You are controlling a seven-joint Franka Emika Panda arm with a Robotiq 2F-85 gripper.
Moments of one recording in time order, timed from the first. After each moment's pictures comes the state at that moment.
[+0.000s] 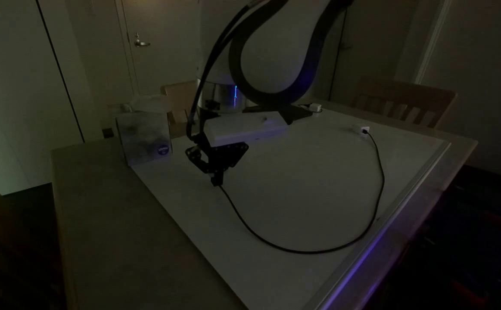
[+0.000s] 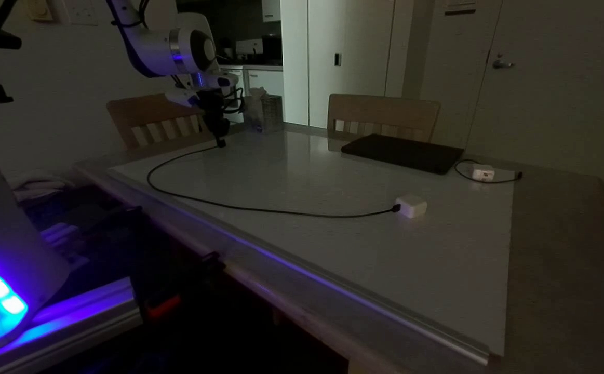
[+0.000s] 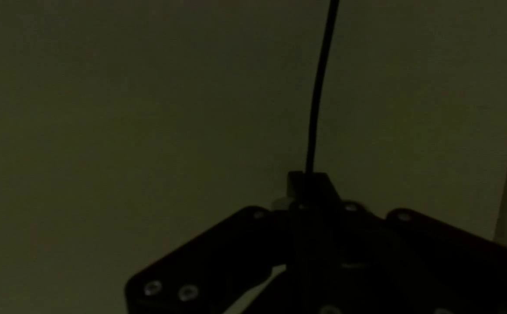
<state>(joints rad) 0.43 0.60 0.07 -2.03 -0.21 2.74 0.80</state>
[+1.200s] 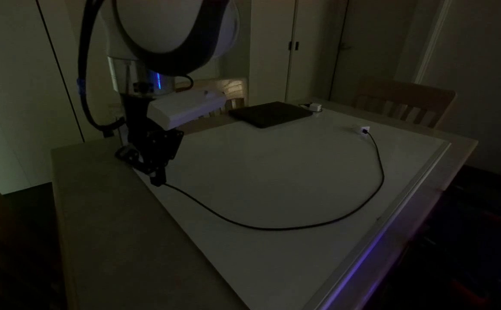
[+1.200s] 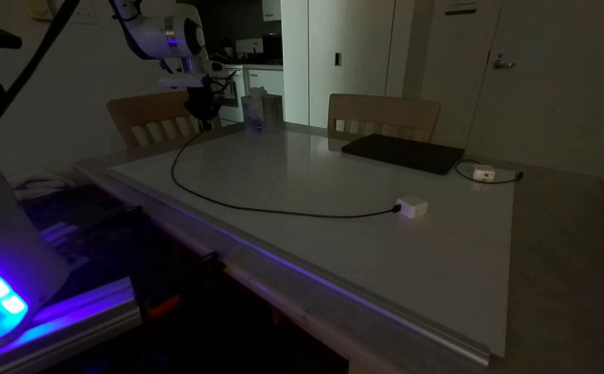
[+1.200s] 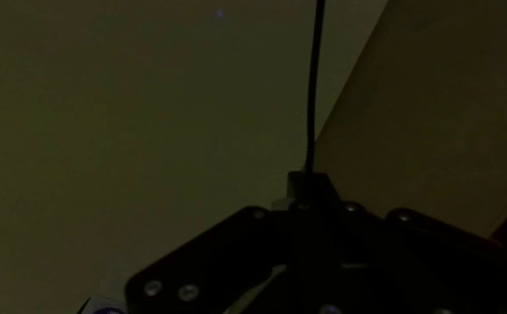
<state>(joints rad) 0.49 0.76 0.16 -1.61 -0.20 2.44 0.31</state>
